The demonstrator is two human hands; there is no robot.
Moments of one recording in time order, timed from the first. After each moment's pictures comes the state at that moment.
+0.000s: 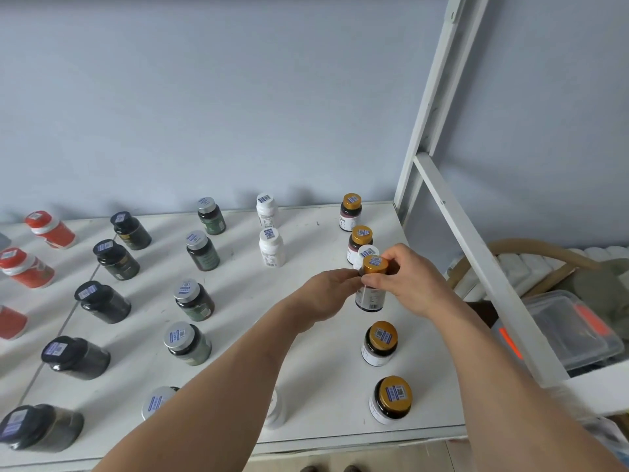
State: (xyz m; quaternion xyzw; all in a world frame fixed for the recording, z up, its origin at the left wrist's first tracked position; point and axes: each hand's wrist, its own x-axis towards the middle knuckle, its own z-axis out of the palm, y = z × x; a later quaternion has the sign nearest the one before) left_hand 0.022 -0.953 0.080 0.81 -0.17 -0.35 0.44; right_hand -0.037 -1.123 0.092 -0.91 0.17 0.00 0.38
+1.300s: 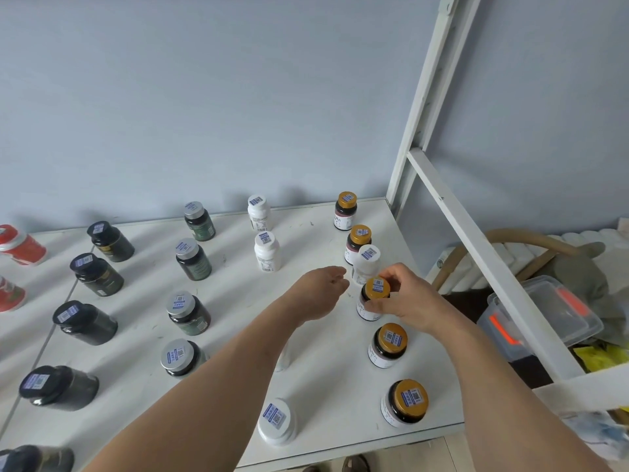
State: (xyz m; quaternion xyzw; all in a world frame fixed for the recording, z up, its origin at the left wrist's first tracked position) left_hand 0.055 -0.942 0.058 0.86 -0.20 -0.30 0.35; right_hand -0.044 -1.117 0.060 -0.87 0.21 0.10 0.44
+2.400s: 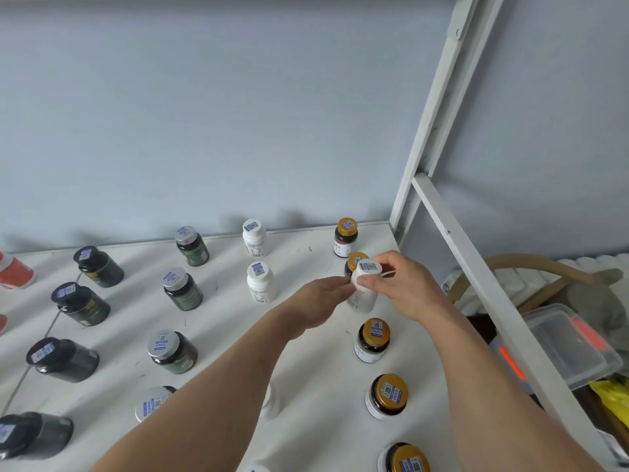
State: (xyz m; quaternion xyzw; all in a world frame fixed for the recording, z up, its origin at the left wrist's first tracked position) left_hand 0.098 -0.966 0.056 0.79 -0.16 -0.37 0.47; right_hand 0.026 -1.140 0.086 -0.89 0.20 -0.02 0.42
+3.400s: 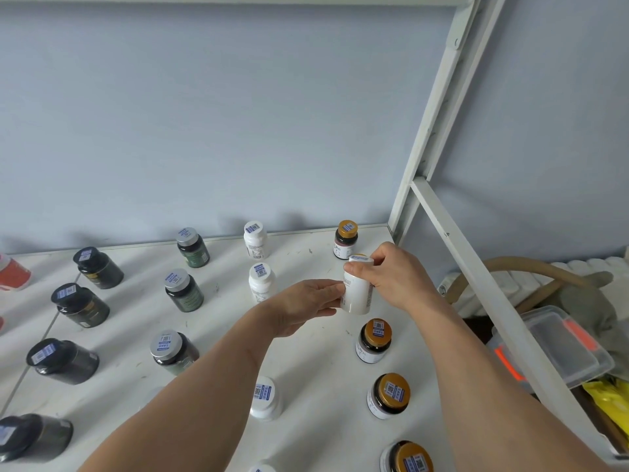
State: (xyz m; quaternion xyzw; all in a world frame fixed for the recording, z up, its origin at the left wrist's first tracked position) left_hand 0.110 -0.945 0.057 0.66 -0.17 -0.47 0.57; right_hand 0.040 -1.117 0.111 -0.90 0.24 -0.02 0.36
